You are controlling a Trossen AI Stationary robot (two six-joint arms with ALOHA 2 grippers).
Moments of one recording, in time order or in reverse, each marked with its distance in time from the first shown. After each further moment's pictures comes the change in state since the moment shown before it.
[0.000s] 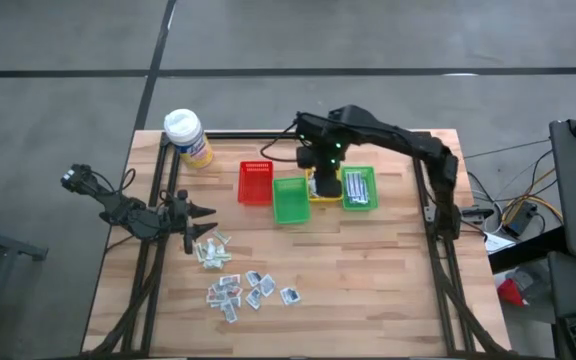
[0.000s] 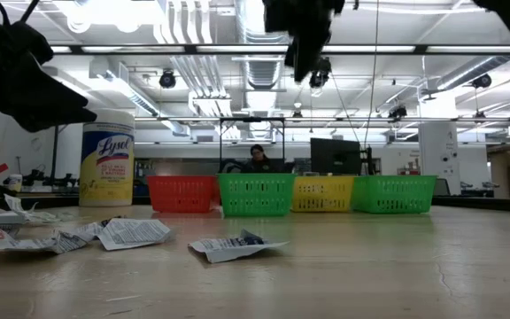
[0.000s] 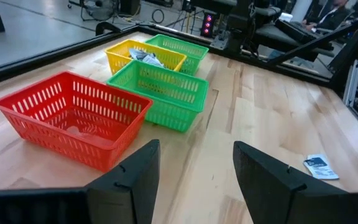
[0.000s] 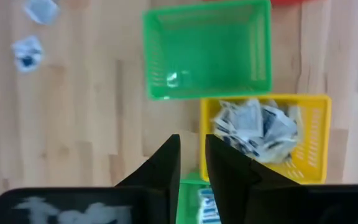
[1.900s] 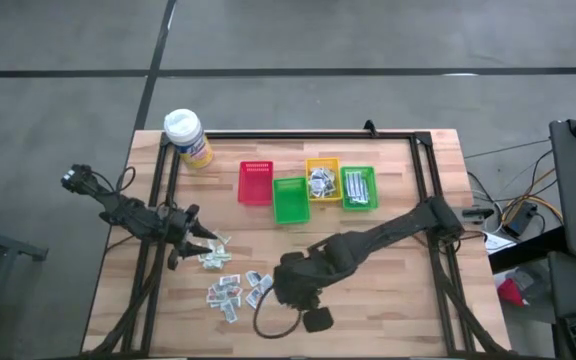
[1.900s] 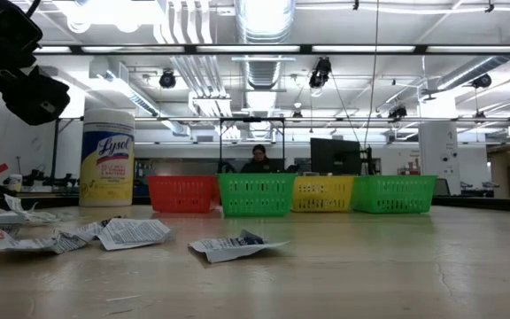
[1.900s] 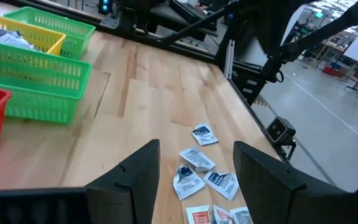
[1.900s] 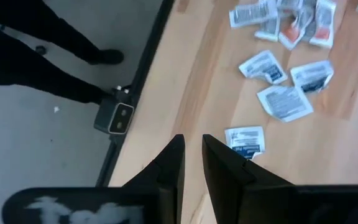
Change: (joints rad) left arm 0.000 -0.004 -0.001 0.124 0.431 0.045; right arm 0.686 0.149 -0.014 0.468 -0.008 0.448
